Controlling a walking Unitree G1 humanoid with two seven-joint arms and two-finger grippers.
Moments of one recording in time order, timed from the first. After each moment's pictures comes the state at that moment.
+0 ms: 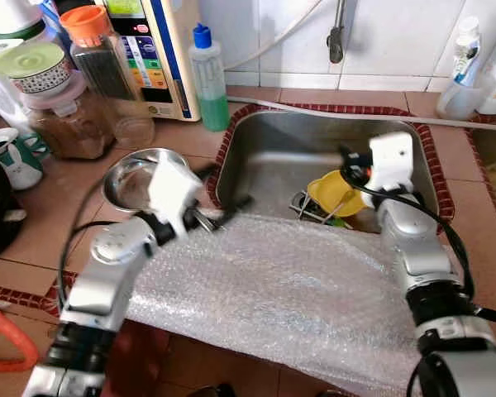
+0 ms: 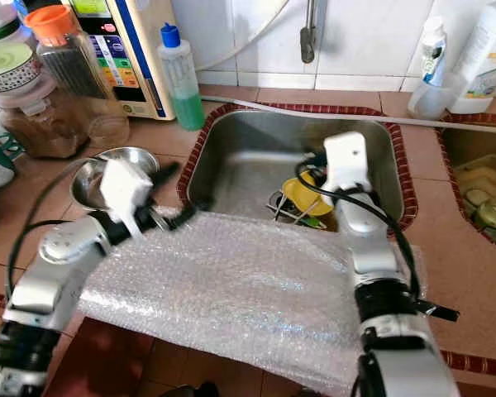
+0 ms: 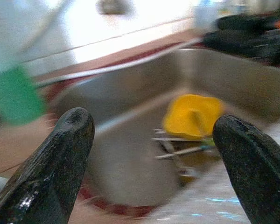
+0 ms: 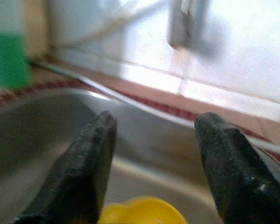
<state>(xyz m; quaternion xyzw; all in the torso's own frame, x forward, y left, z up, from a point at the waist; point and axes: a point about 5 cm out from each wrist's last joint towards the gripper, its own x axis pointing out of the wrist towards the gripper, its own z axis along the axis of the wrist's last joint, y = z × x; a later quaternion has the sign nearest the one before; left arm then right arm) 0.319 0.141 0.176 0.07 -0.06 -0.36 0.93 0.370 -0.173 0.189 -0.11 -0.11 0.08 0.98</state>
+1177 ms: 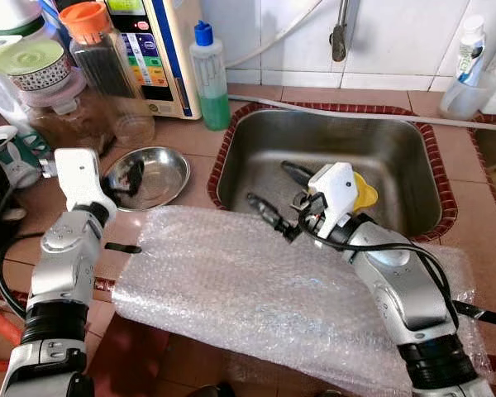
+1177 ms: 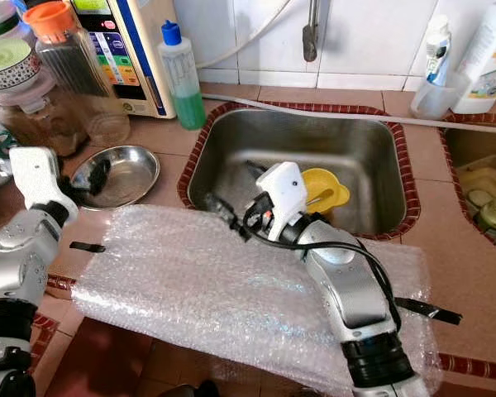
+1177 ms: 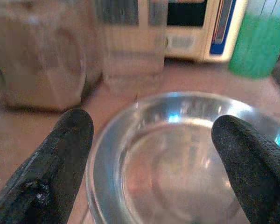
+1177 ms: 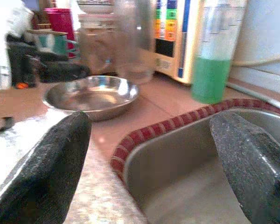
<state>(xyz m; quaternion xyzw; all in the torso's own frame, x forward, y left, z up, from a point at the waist) 0.347 0.241 0.157 -0.02 0.01 0.00 1.00 0.301 -0.098 0.186 -0.06 -0.08 0.40 0.91</state>
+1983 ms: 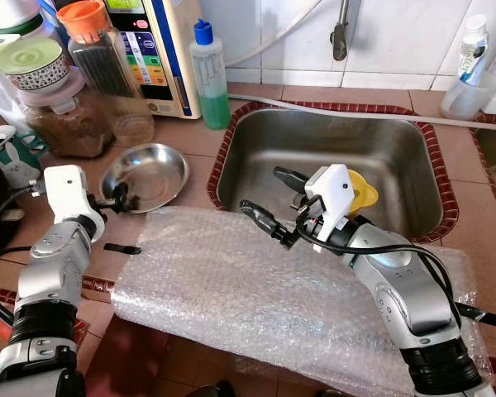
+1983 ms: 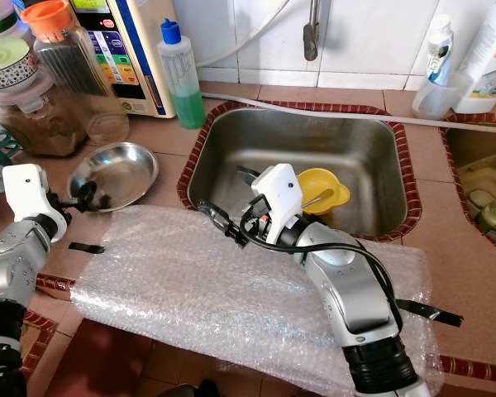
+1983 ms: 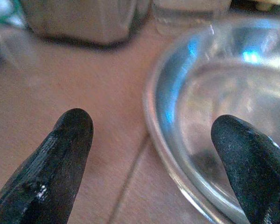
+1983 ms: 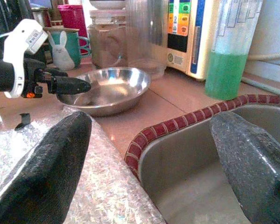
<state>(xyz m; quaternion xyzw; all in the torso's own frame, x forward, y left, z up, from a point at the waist) 0.341 0.264 0.135 -0.06 0.10 0.05 0.99 0.296 -0.095 0.187 -0.06 -0.06 0.42 0.90</state>
